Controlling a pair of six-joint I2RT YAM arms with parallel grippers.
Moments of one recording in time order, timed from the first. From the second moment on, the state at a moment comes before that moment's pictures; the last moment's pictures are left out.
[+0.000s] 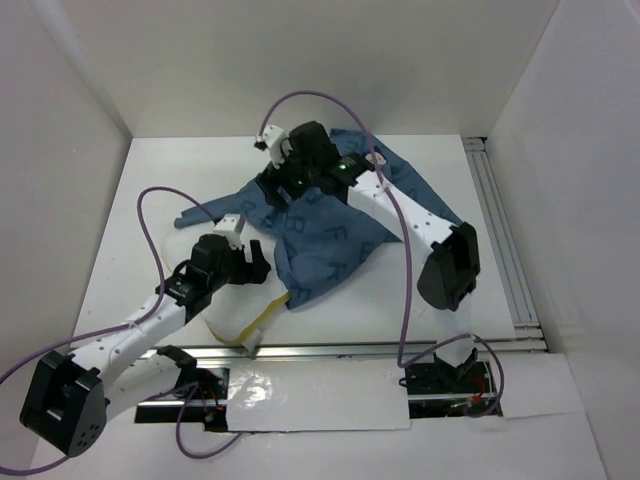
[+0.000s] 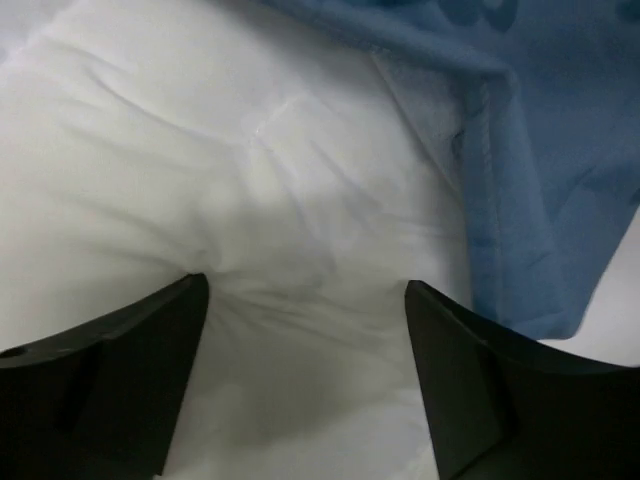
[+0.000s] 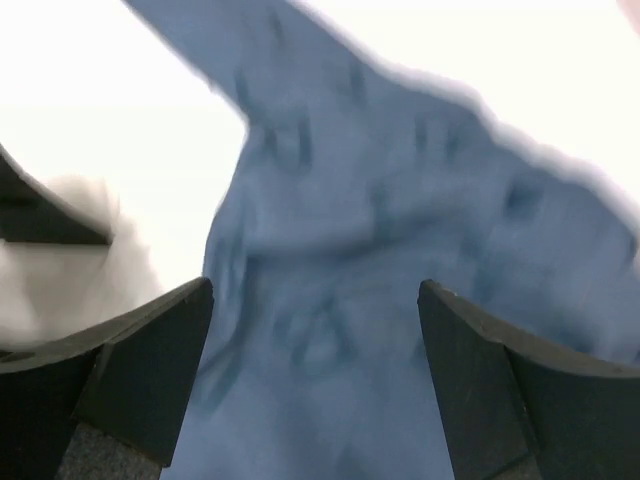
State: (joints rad) left arm -0.44 0.98 0.49 -0.08 -0.02 -0.37; right arm 0.73 1.94 1.90 -0.56 -0.21 -0.20
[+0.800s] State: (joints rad) left arm -0.33 1.25 0.75 -0.36 -0.28 -0.69; right arm 0.85 2.39 2.03 -0.12 0.05 -0.19
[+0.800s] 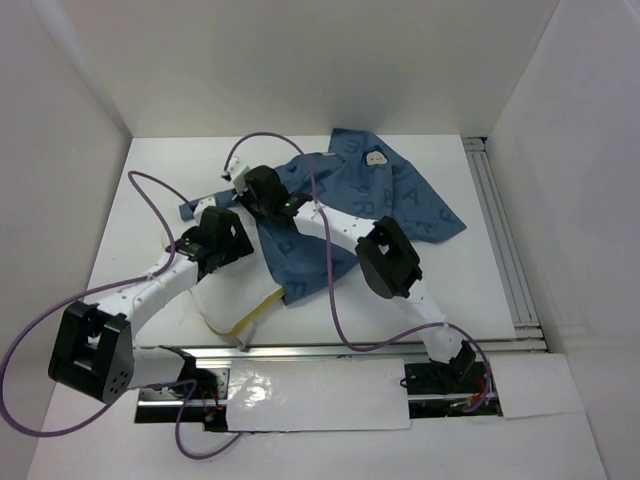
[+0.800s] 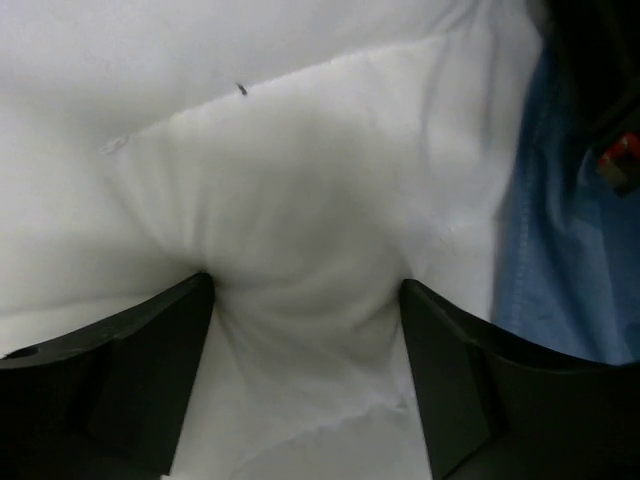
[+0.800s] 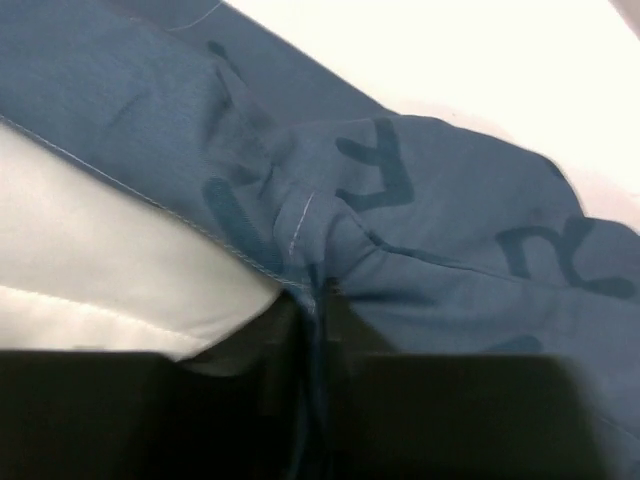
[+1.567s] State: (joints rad) left arm -0.34 0.95 0.46 0.20 -0.07 -0.39; right arm 0.80 2.00 1.91 -0.10 -0.14 -0.07
